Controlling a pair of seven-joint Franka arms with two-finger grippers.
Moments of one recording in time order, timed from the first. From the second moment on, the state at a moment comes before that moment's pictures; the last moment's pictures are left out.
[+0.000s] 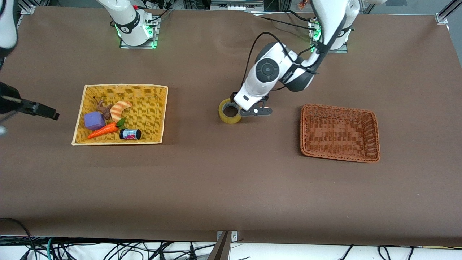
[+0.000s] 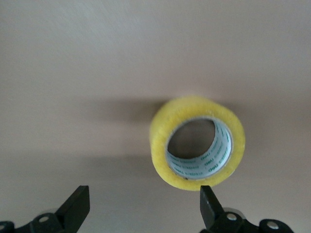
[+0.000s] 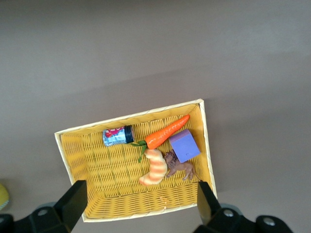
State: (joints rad) left arm -0.55 0.50 -0.23 -1.83 -0.16 2.26 -0.74; right arm 0.03 0.18 -0.11 -1.44 0.03 1.60 0.13
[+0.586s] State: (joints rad) left arm -0.57 0.60 -0.23 -1.83 -0.16 2.36 -0.74; right arm -0.06 0.02 0.03 -1.61 0.03 1.63 -0.04
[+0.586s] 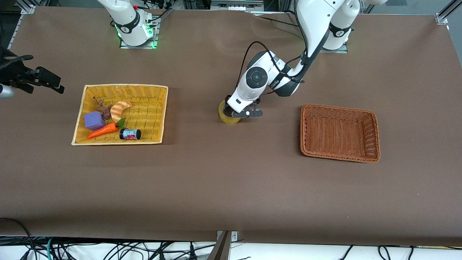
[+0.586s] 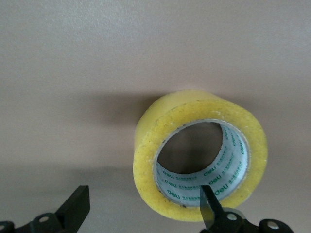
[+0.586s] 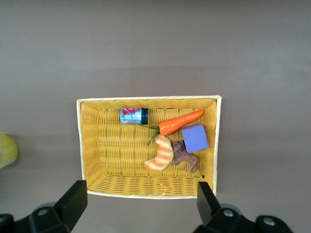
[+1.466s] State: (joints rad) left arm -0.58 0.57 -0.18 -1.79 -0.16 2.36 -0.76; right arm -0.07 0.02 0.03 -1.61 0.02 1.63 0.03
